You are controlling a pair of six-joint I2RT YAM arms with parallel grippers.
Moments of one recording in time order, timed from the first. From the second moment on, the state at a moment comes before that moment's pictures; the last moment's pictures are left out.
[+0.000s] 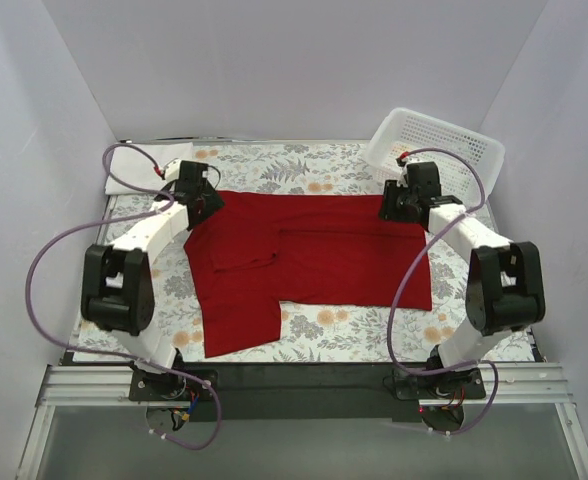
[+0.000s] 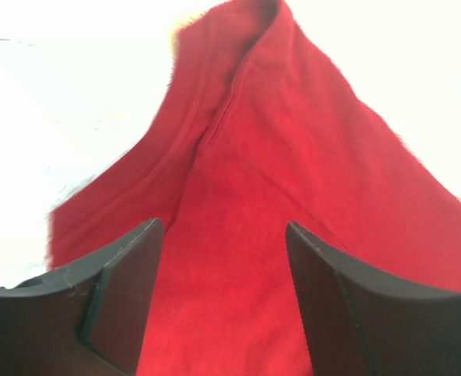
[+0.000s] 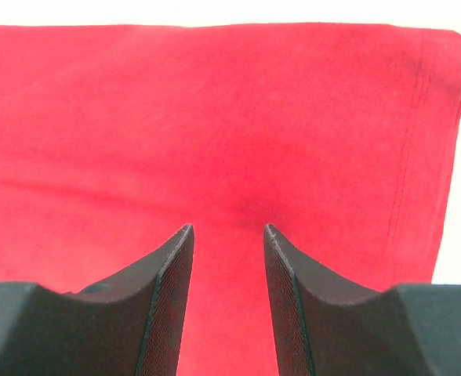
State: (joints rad) left arm -0.19 1.73 1.21 -0.37 -0.31 -0.74; right arm 0.18 1.68 1.11 -0.23 -0.11 0.21
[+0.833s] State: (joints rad) left arm -0.21 1.22 0.66 -0.63 -0.30 -0.91; right arm 0.25 1.15 0.71 -0.30 -0.14 0.25
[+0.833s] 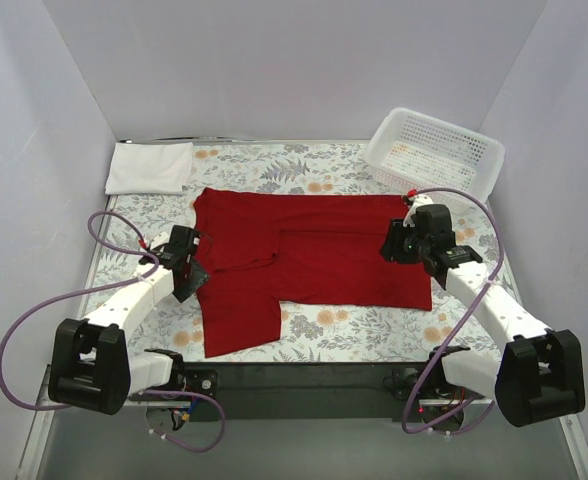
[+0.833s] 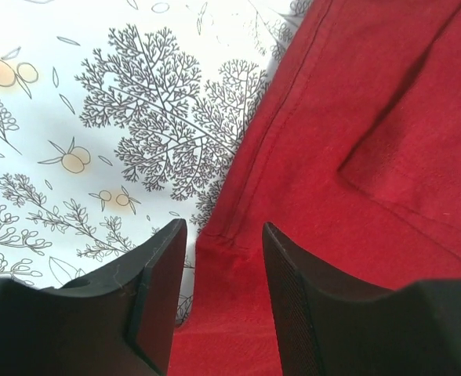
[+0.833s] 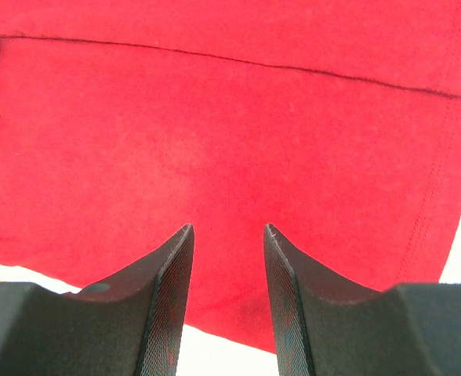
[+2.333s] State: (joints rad) left arm -0.23 1.19 0.58 -0.57 -0.24 -0.85; right arm -0.01 1.04 0.62 -0.75 -0.01 0.43
